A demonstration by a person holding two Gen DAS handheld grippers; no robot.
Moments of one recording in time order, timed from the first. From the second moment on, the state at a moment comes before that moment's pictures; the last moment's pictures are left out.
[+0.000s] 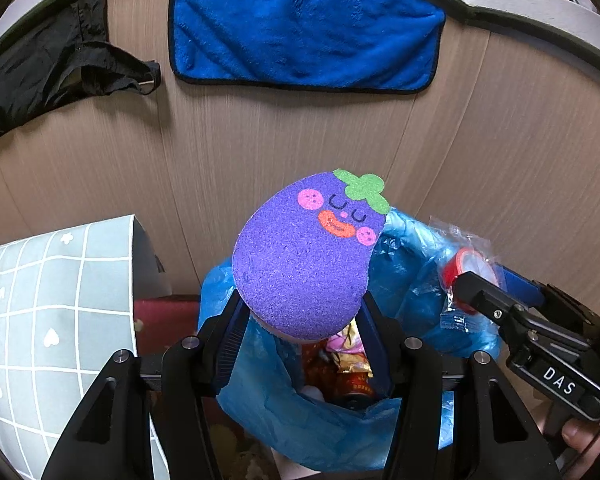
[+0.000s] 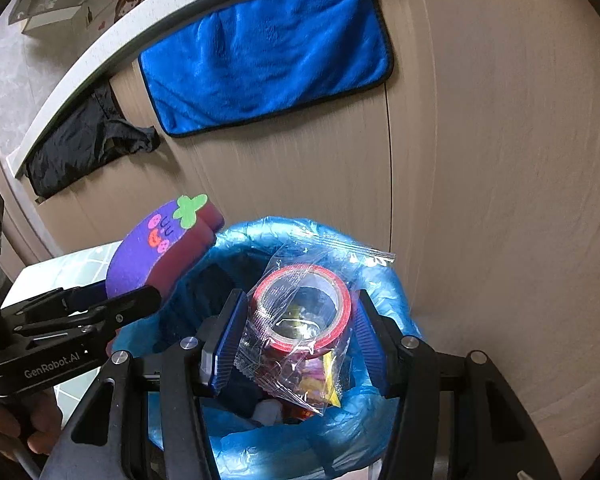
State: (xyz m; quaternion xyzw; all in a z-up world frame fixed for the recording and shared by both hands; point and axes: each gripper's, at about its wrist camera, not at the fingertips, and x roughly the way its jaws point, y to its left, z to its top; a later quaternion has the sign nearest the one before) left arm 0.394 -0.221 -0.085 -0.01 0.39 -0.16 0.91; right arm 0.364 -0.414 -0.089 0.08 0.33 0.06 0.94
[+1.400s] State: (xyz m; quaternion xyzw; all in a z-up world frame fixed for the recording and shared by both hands) left arm 0.161 0.155 -0.033 -0.10 0.31 0.08 0.94; right arm 0.237 -0.099 -0.034 -0.03 0.33 0.34 0.88
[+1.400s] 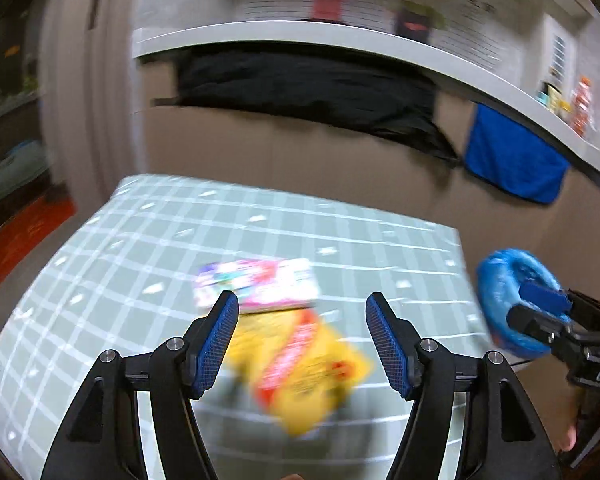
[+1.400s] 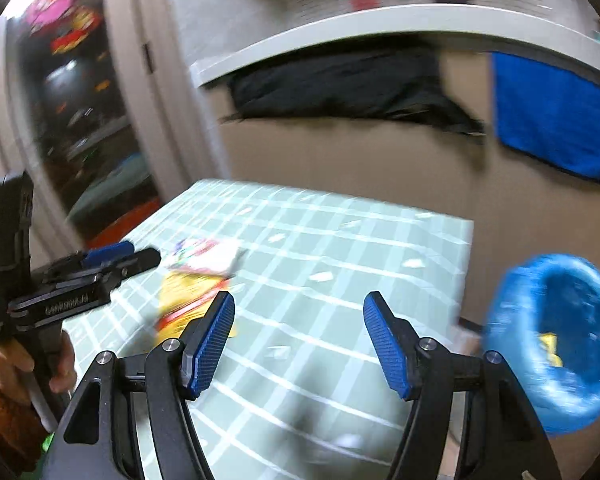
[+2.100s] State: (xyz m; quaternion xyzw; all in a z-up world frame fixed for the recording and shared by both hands) left arm 0.114 0.292 -0.088 -0.21 0.31 0.13 0.92; right arm 0.258 0.077 -0.124 -0.11 0.45 0.41 0.78
